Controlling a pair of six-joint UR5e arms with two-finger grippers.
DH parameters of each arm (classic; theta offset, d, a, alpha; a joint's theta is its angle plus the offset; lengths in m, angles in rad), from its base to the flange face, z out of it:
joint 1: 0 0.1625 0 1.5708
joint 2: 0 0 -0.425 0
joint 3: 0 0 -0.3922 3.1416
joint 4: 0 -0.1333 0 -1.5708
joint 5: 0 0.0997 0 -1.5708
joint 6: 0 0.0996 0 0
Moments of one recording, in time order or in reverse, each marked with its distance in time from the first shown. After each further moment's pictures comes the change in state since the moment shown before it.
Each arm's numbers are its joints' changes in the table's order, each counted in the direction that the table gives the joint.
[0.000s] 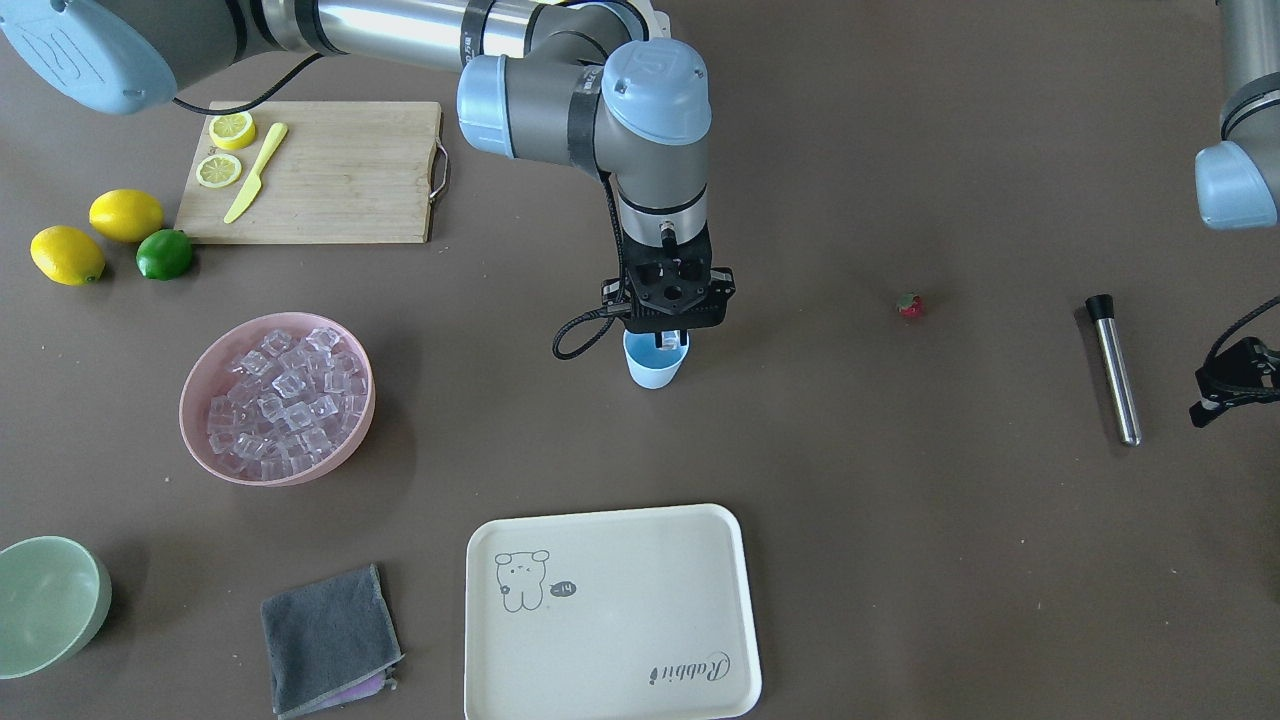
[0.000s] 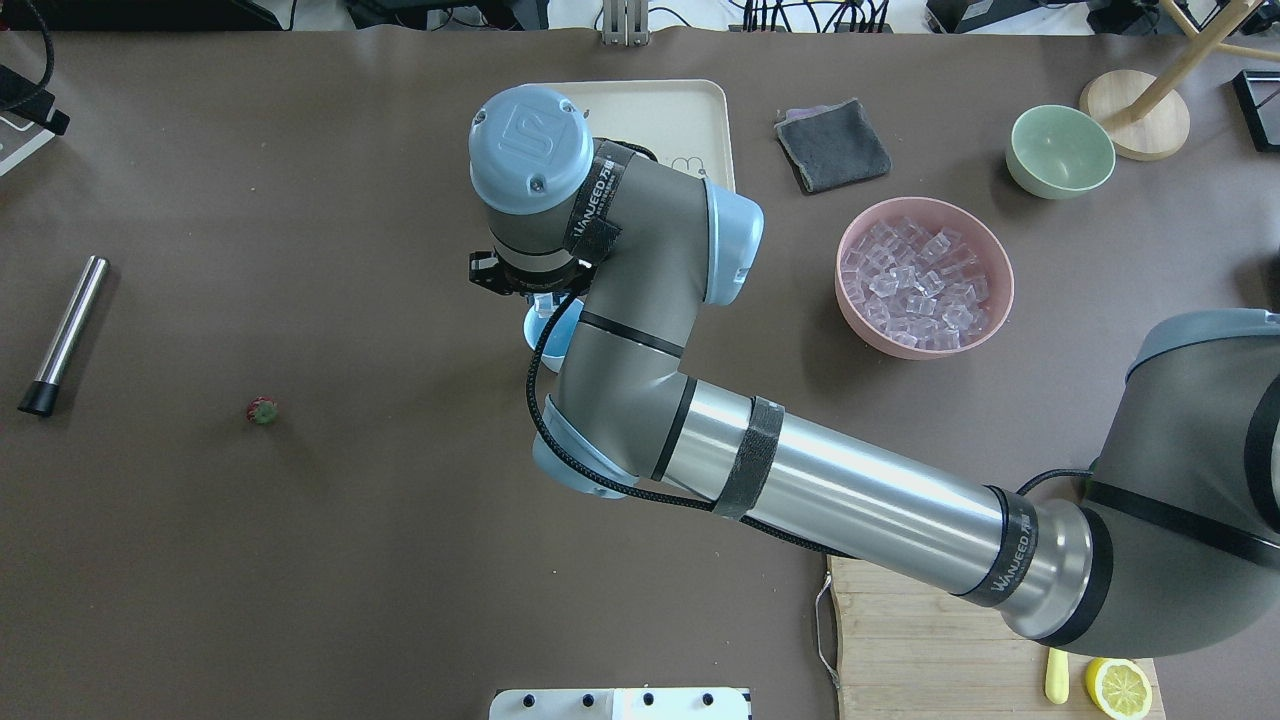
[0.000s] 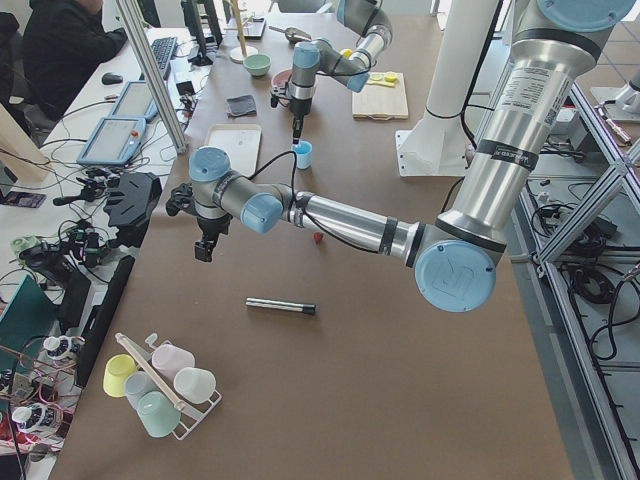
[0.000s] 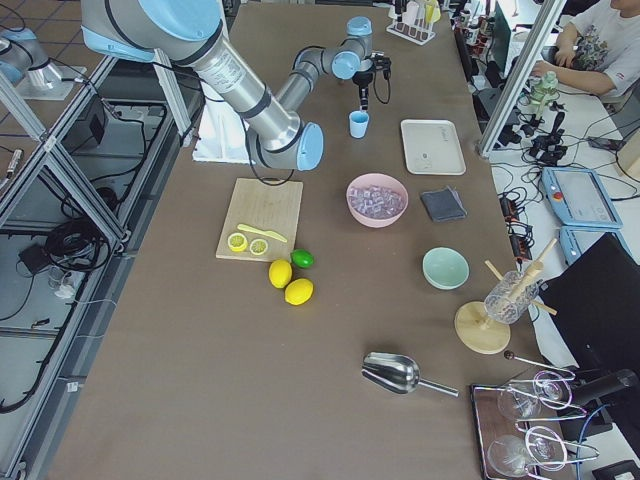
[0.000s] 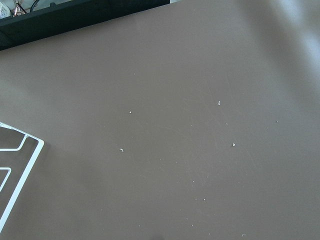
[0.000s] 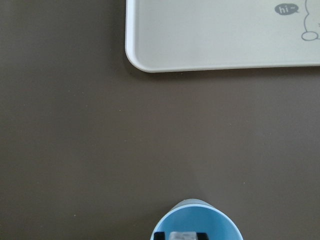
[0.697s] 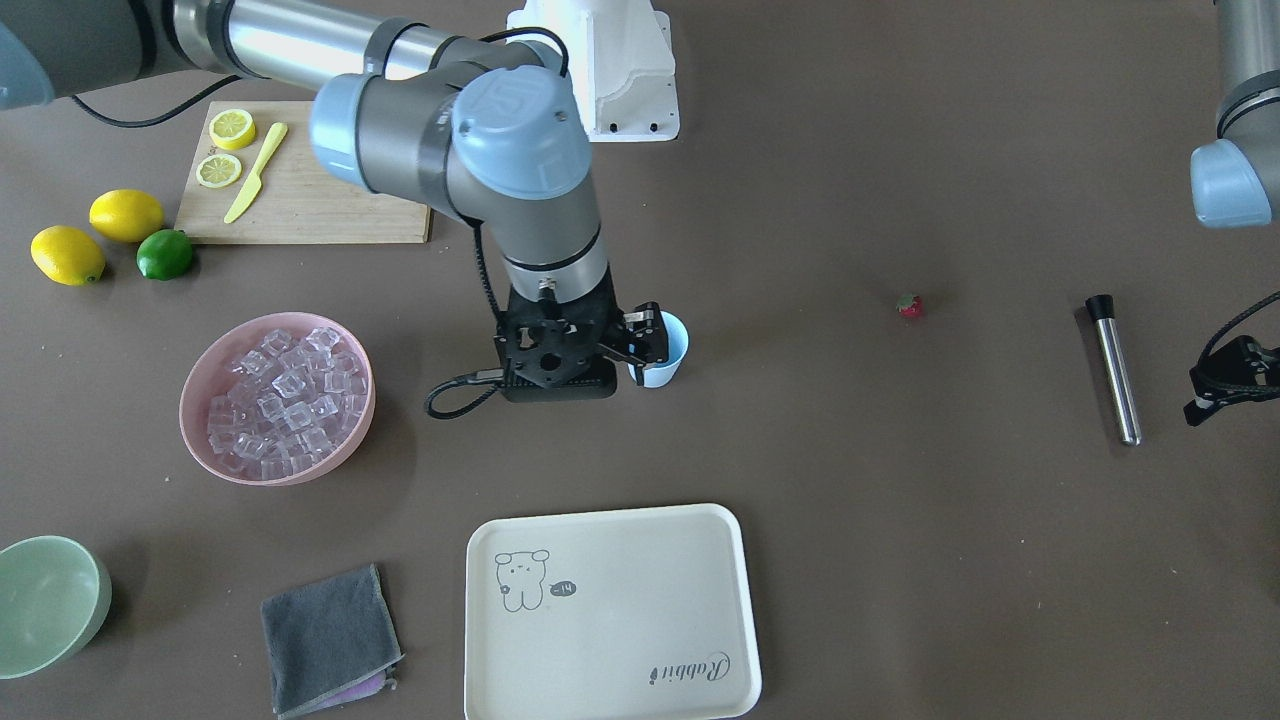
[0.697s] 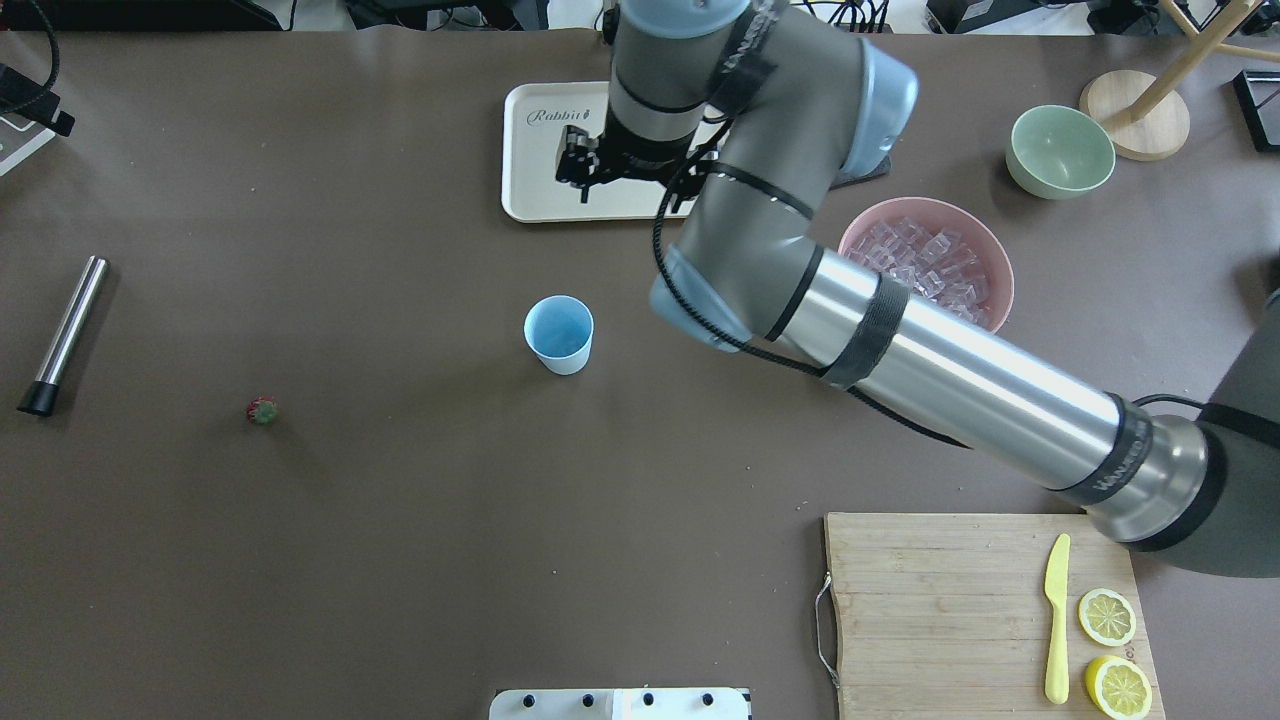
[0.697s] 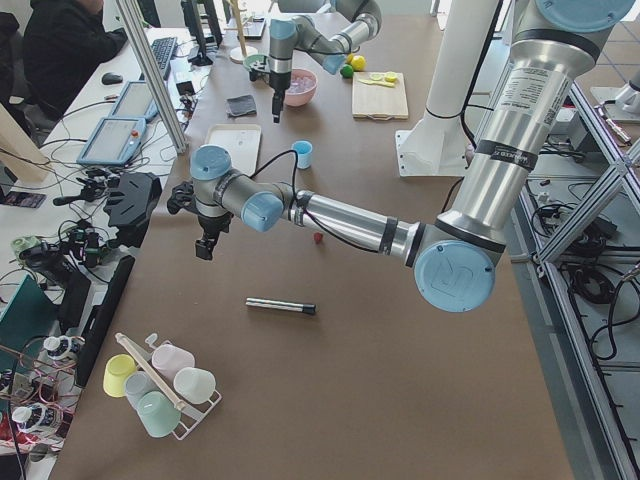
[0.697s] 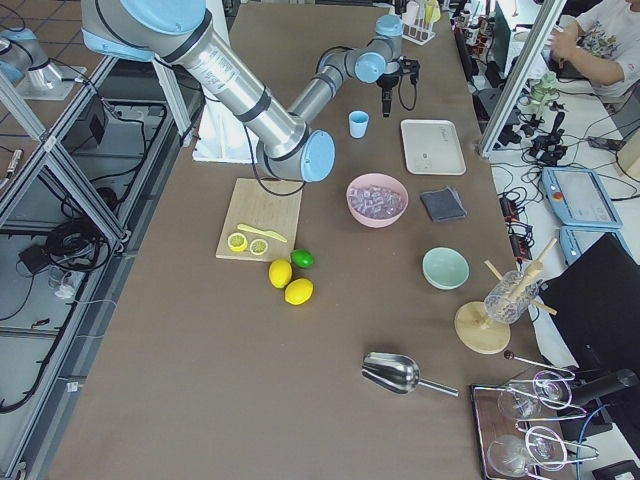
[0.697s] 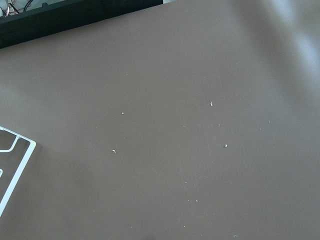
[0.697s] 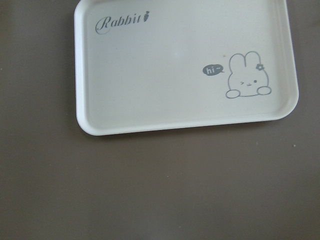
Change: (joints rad) left arm 0.007 -0.001 -0.004 0.000 0.001 -0.001; right arm 0.247 -0.140 0.120 0.011 0.246 -0.100
